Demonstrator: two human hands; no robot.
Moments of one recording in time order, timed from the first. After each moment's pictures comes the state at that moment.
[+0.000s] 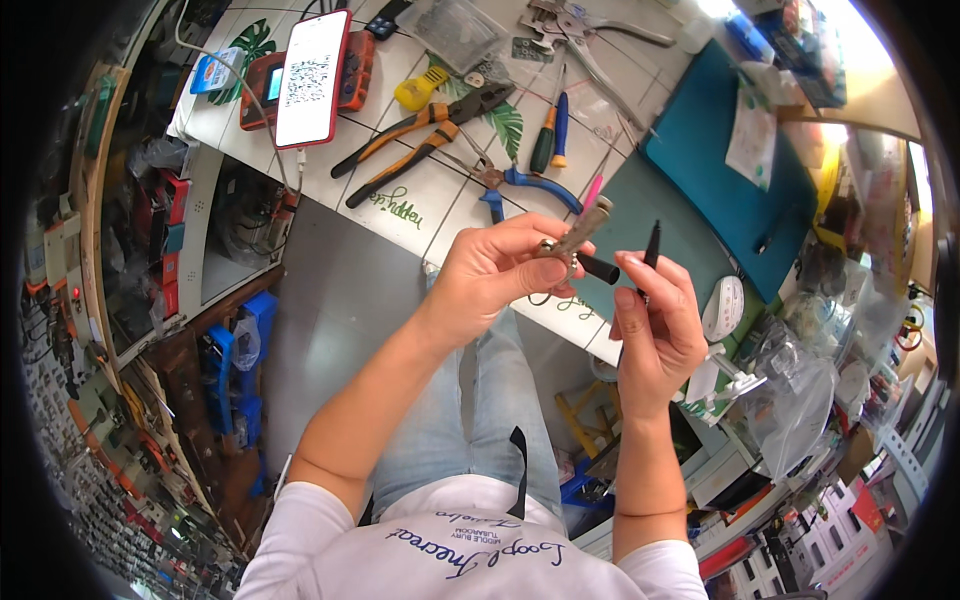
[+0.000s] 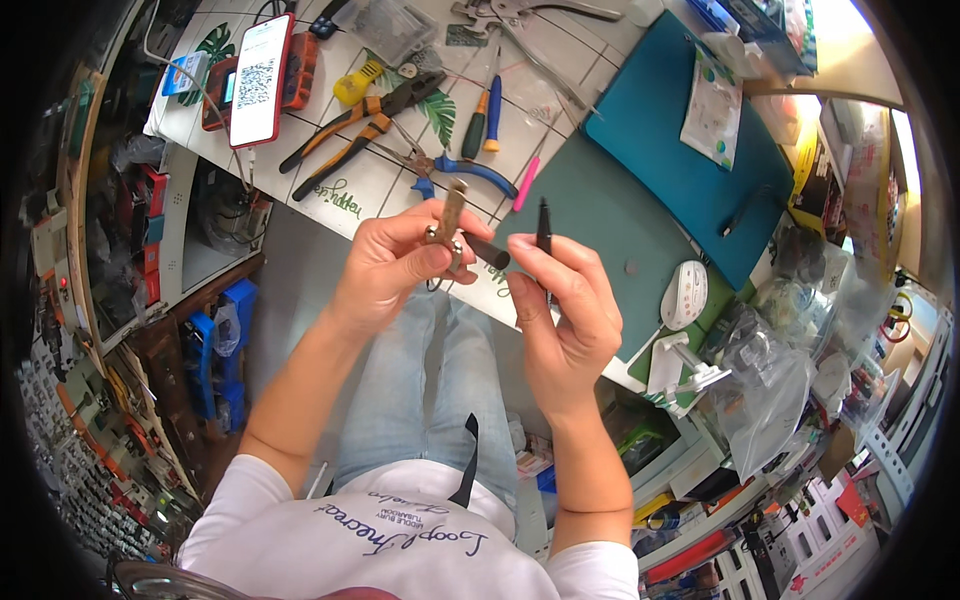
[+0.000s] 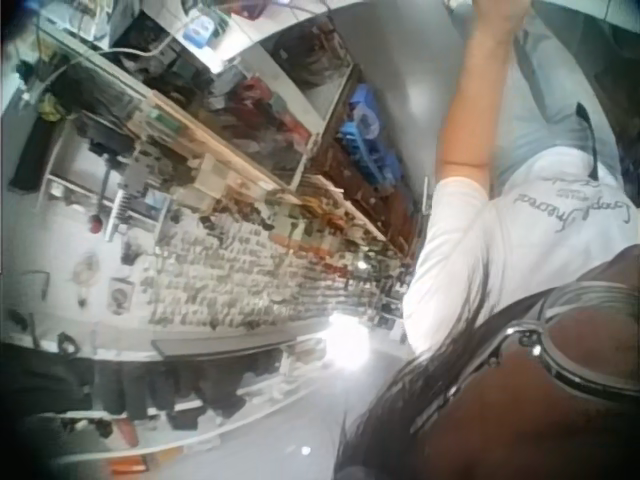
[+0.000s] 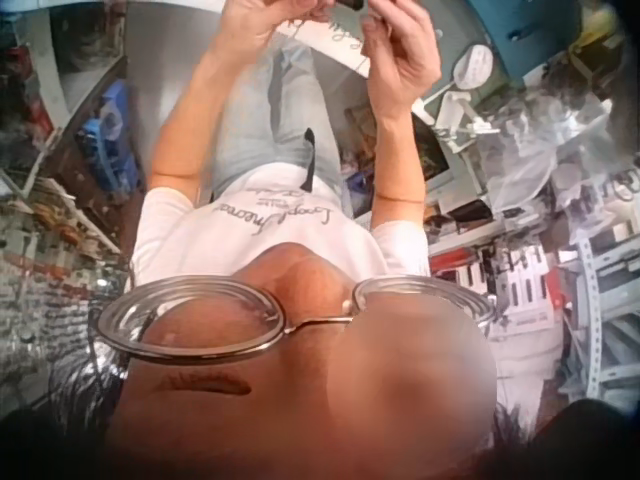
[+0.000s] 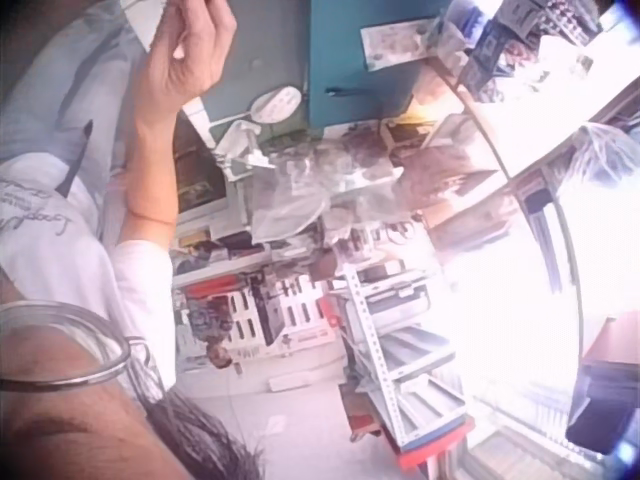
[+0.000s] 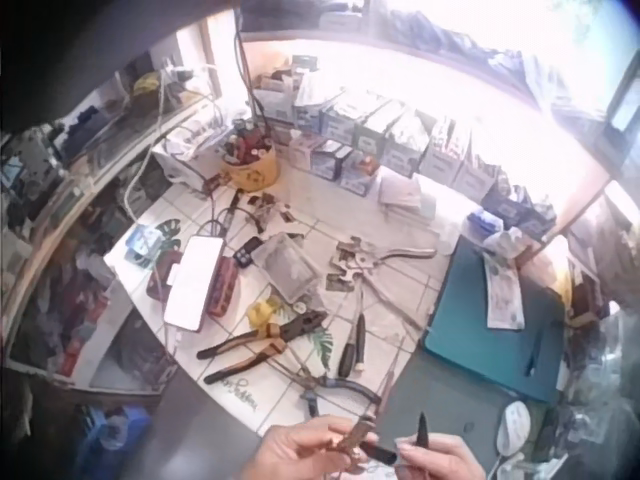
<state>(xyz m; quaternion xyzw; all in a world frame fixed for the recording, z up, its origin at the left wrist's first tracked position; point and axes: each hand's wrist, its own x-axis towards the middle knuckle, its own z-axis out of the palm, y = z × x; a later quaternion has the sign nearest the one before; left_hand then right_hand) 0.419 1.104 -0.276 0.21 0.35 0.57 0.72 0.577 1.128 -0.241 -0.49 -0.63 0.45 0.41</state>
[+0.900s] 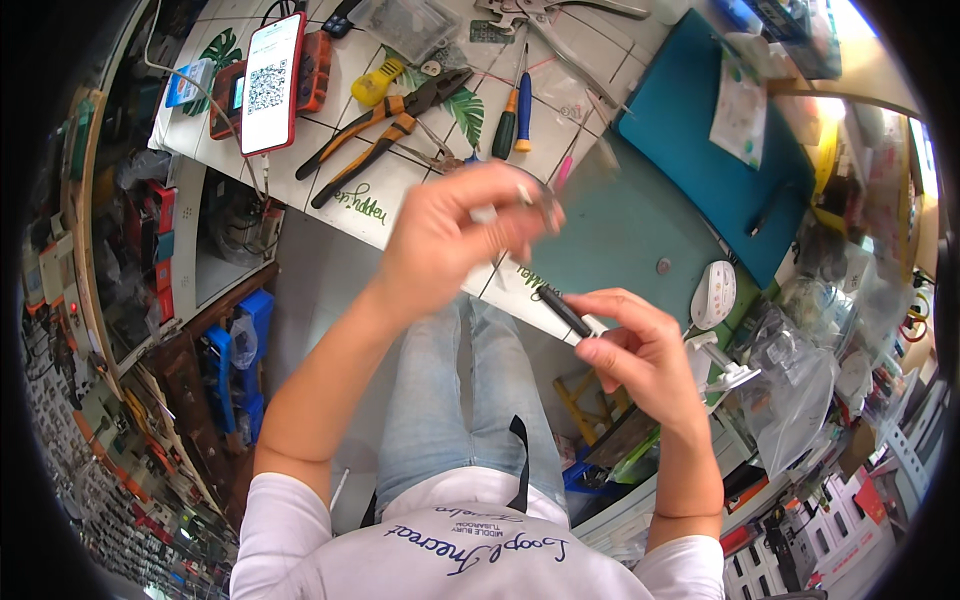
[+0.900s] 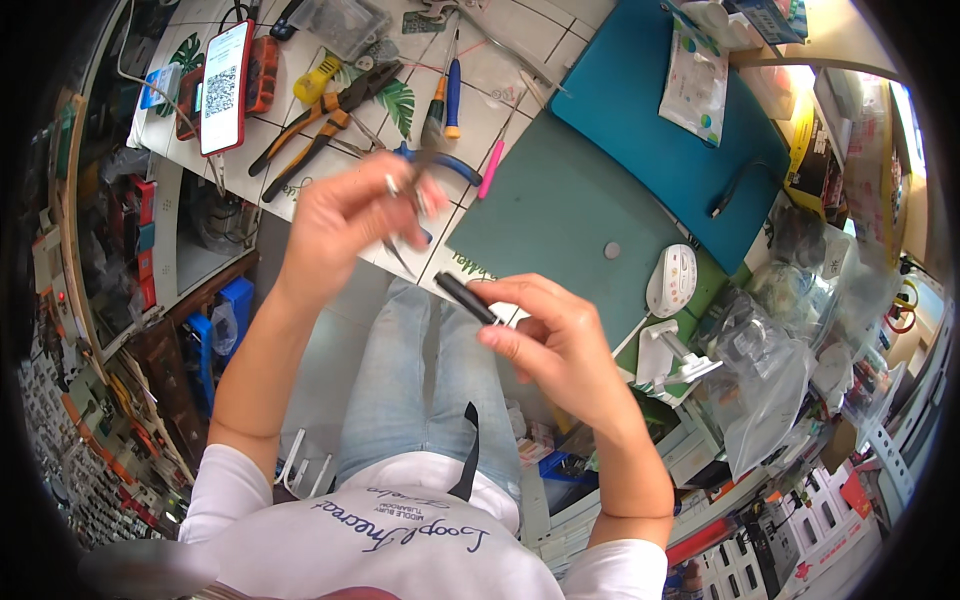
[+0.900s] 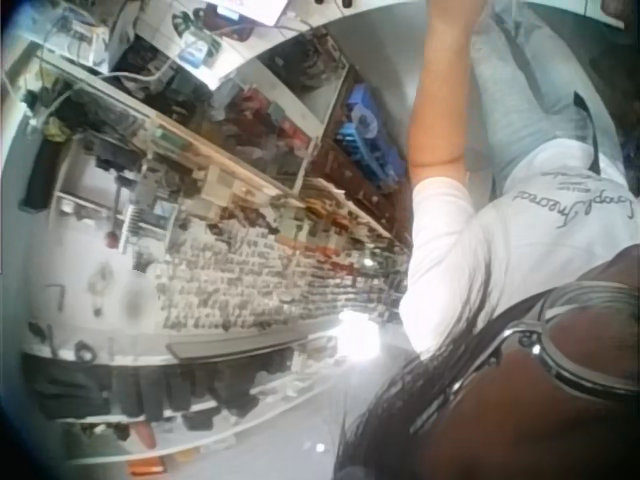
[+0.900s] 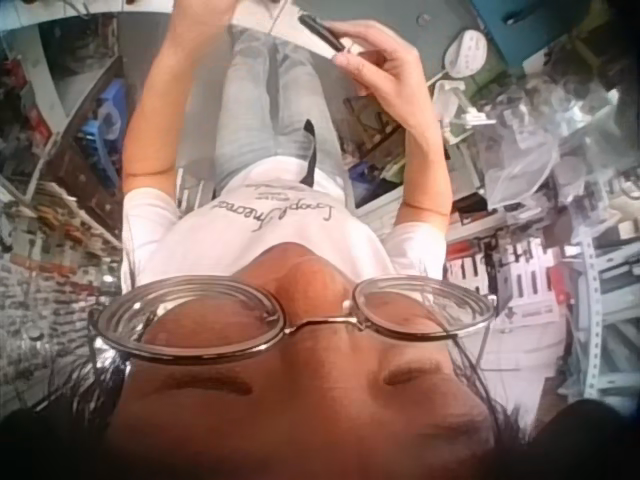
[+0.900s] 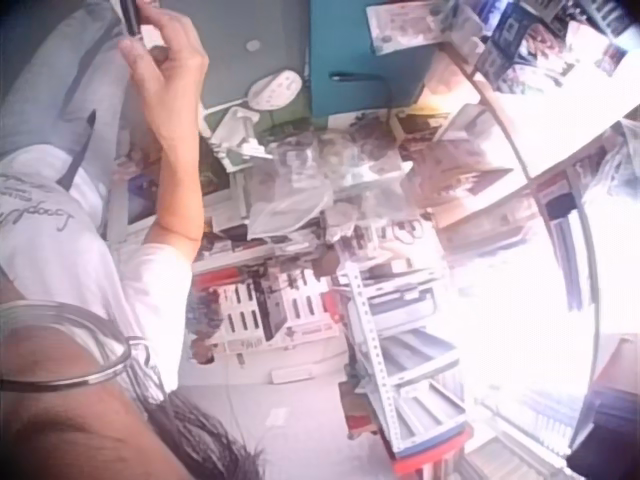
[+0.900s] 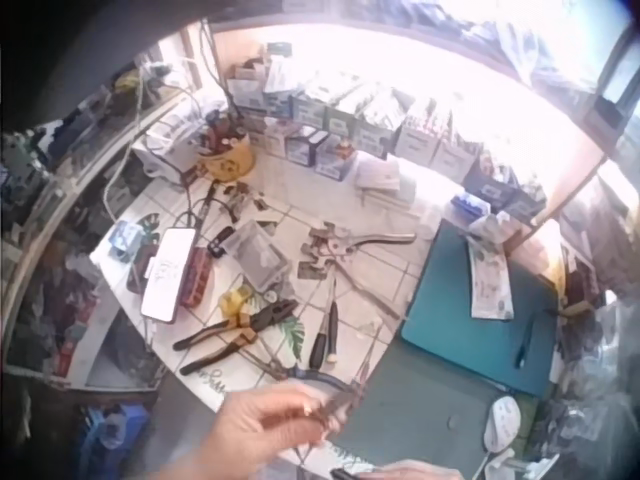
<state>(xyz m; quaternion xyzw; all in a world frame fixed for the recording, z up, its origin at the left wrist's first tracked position) 0.418 1.136 -0.260 0.33 0.46 0.47 0.67 0.634 1.146 -0.226 -0.46 -0.52 0.72 0.07</state>
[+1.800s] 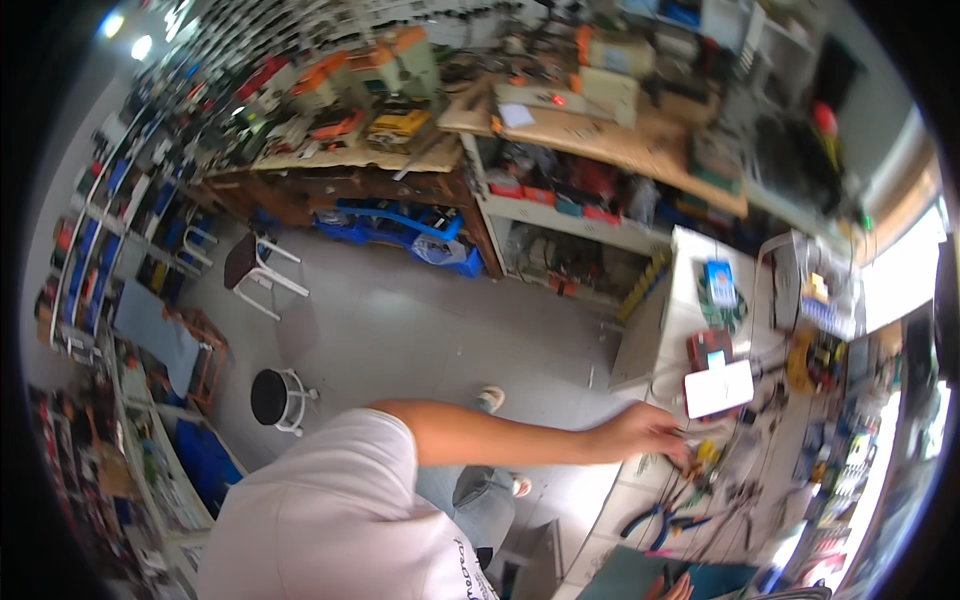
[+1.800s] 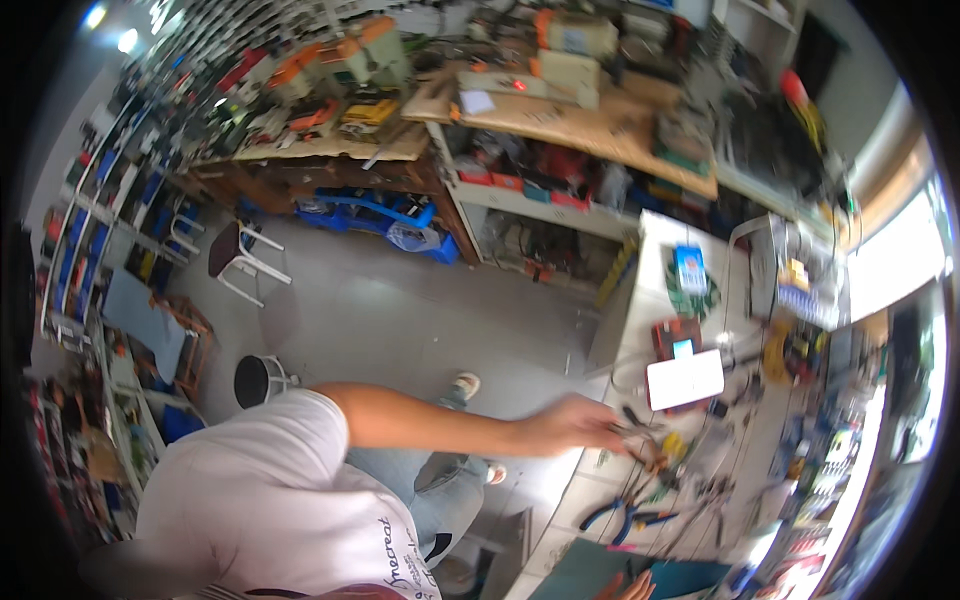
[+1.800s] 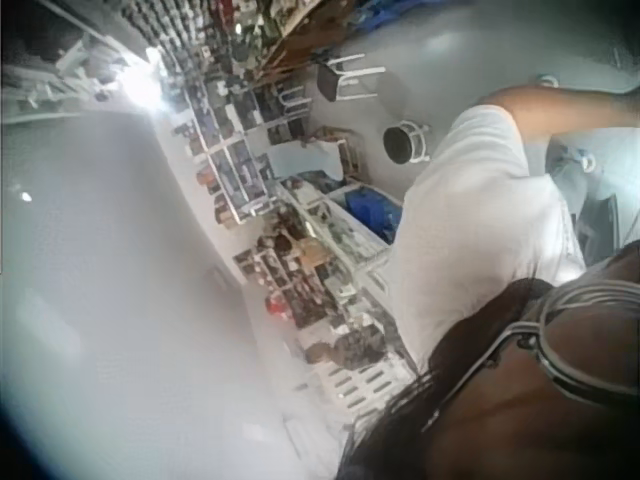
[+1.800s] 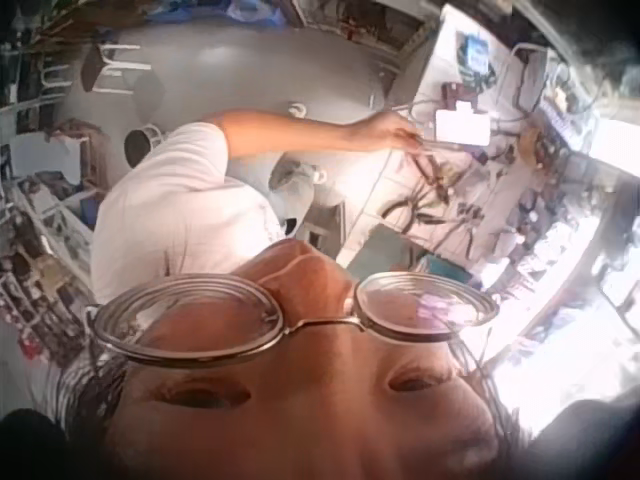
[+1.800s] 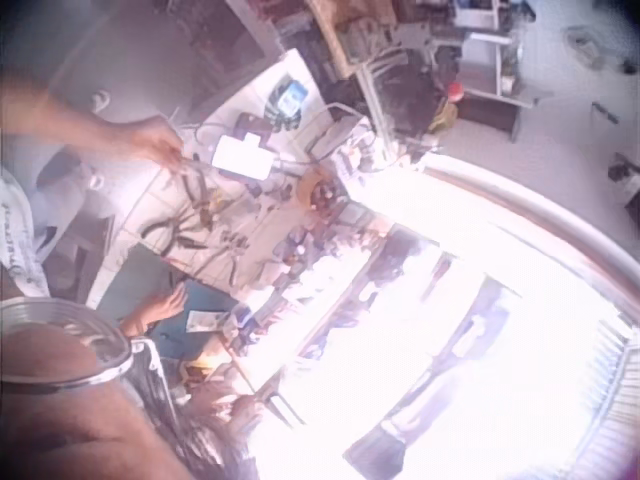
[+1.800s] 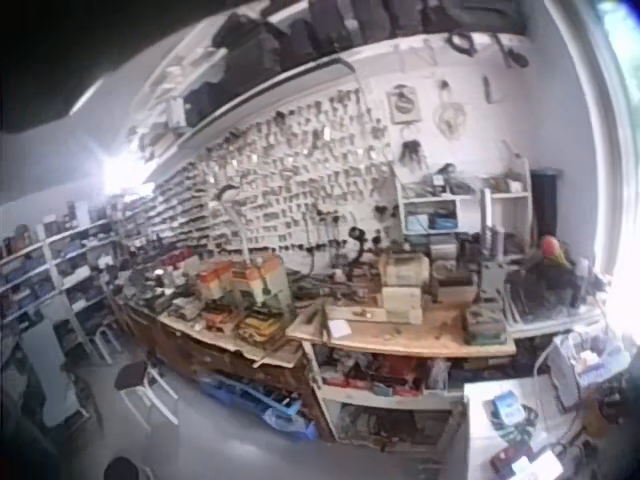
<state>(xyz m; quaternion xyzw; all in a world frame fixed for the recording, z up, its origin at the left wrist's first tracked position) 0.301 0.980 -0.180 0.21 0.49 0.76 0.37 0.579 1.157 -0.236 -0.27 -0.94 0.08 0.17</state>
